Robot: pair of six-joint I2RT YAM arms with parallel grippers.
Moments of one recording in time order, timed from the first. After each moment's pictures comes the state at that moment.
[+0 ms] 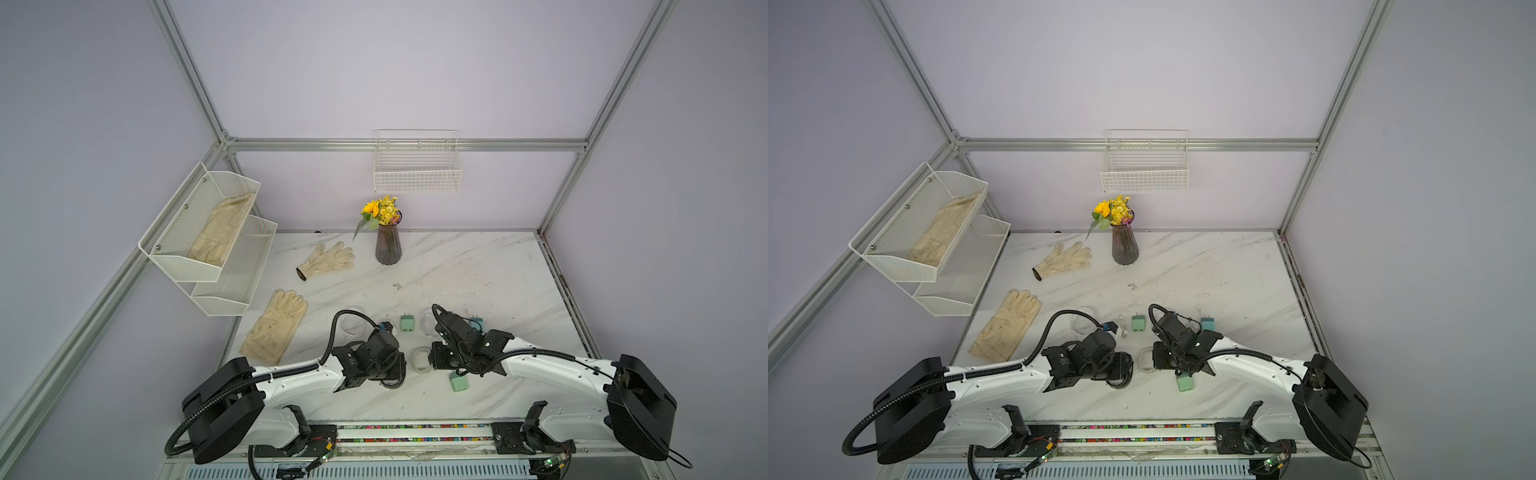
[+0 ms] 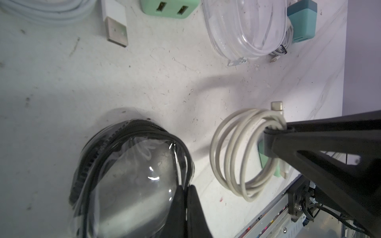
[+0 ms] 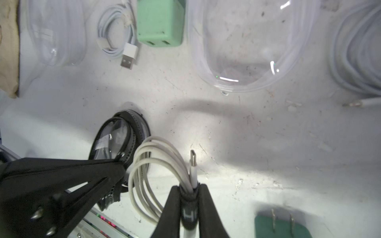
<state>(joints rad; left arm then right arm) -0.95 1.32 0.59 -0.18 0.06 -0.94 0.87 1.31 0.77 -0.47 -0.04 0.83</state>
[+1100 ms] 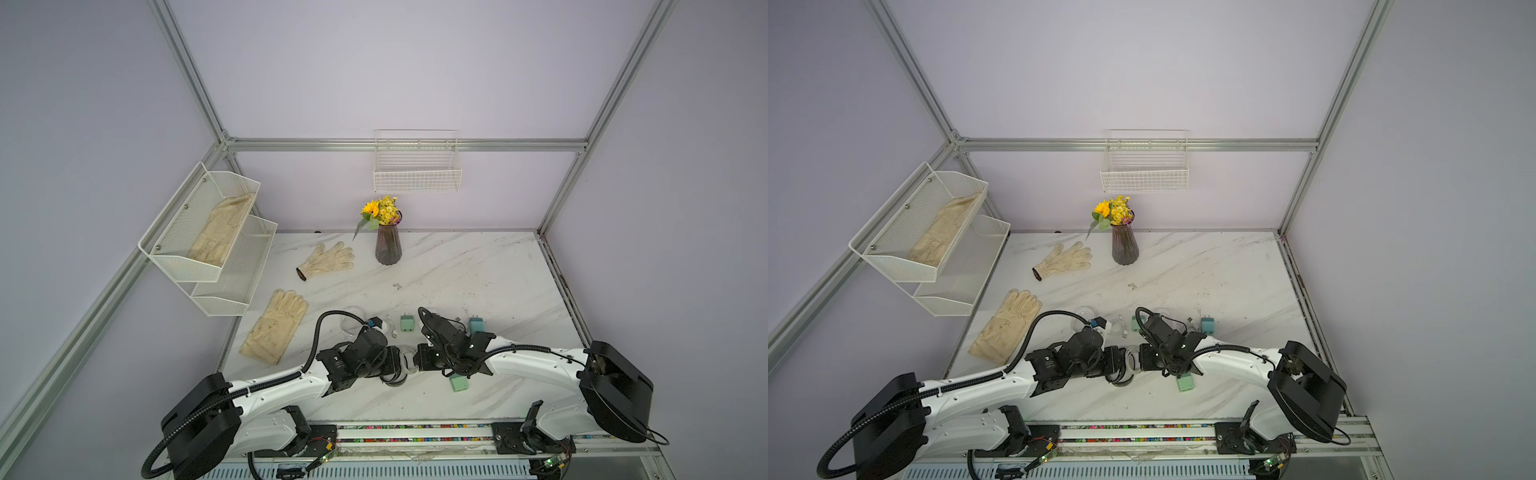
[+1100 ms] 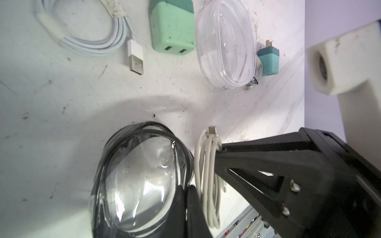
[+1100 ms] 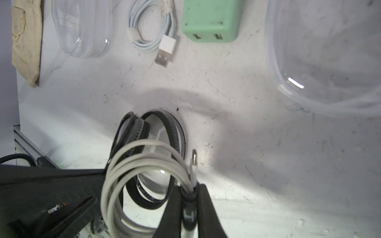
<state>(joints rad) -0.90 1.17 0.53 -0.15 0.05 -1.01 0.92 1.44 0.76 -0.30 -0.07 0.84</state>
